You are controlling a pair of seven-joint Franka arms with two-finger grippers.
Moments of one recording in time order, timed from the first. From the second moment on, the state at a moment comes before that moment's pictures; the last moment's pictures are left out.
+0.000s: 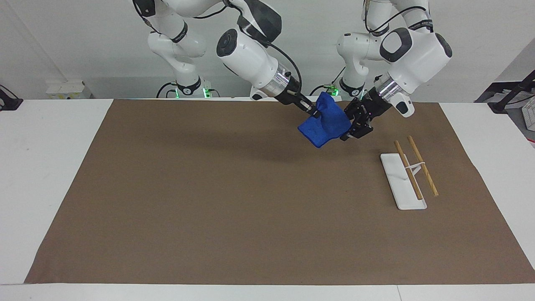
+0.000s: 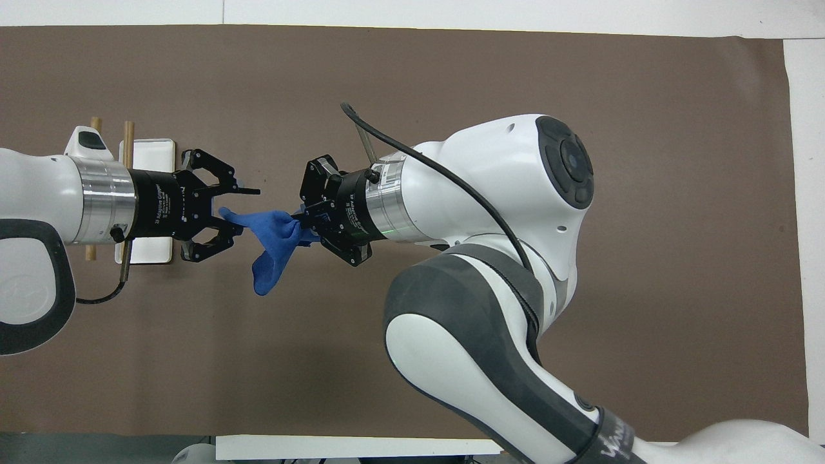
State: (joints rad) left arm -0.26 -0.19 -0.05 -2.14 -0.63 2.10 -1.42; right arm -0.13 0.26 0.87 -1.70 0.55 2.30 1.46
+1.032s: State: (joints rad) left arm -0.26 -0.19 -0.05 -2.14 -0.63 2.10 -1.42; right arm -0.14 0.27 0.87 -1.68 0.55 2.30 1.46
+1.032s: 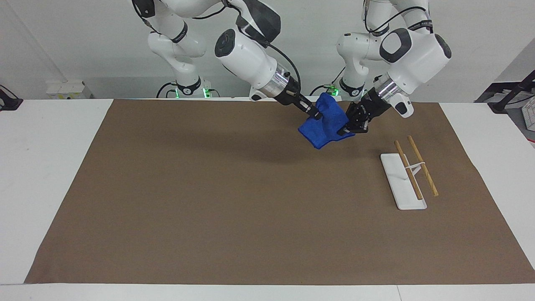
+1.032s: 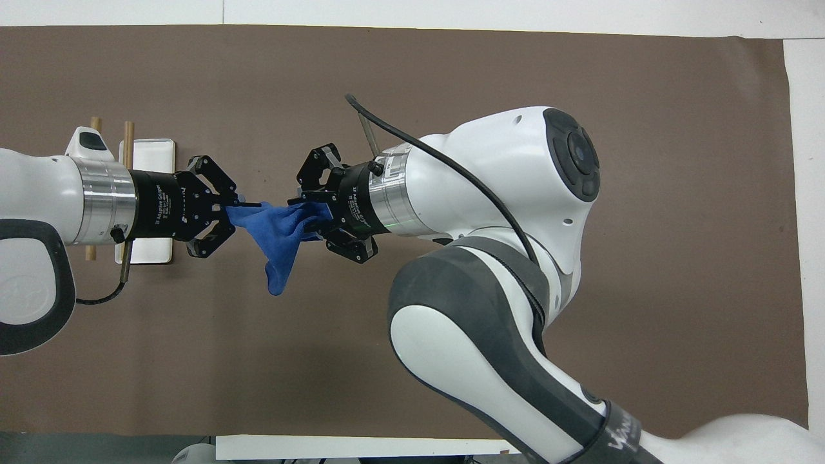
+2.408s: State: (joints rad) left arm -0.16 -0.17 -0.03 -2.10 -0.63 2.16 -0.85; right arm -0.31 0.11 0.59 -1.66 -0.08 1.82 0.32
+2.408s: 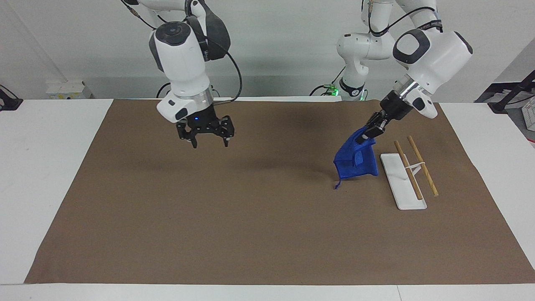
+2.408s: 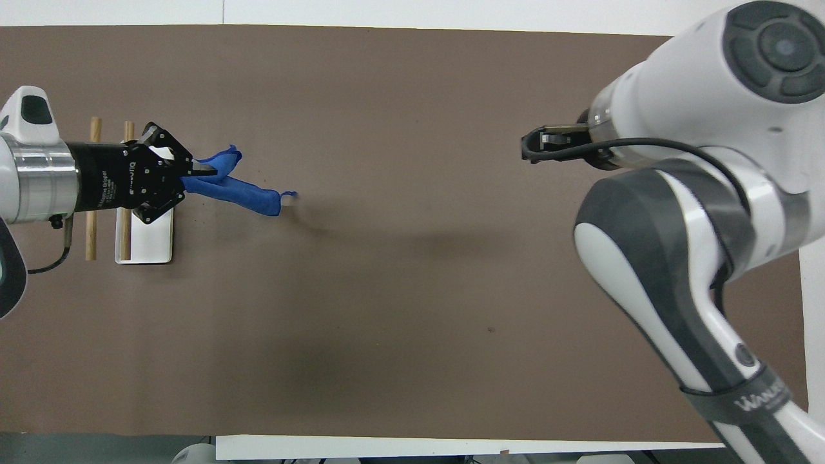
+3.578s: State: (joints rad) left arm 0.00 -0.17 -0.02 -2.19 -0.63 2.34 -1.06; right arm -0.03 0.03 -0.01 -1.63 0.02 1.67 0.01
